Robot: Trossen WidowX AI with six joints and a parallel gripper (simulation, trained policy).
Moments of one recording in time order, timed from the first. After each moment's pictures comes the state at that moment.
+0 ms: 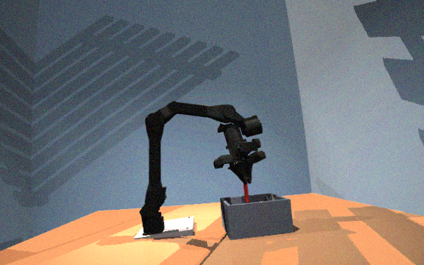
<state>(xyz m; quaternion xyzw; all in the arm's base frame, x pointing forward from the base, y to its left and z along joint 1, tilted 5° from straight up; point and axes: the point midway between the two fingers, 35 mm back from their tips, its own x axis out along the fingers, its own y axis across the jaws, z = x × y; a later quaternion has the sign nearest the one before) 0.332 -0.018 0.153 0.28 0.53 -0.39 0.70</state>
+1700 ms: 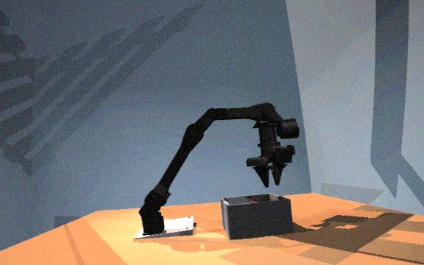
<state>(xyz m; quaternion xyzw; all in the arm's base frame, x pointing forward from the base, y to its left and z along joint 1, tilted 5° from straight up) 0.420 -0.008 0.135 0.28 0.66 -0.31 0.63</state>
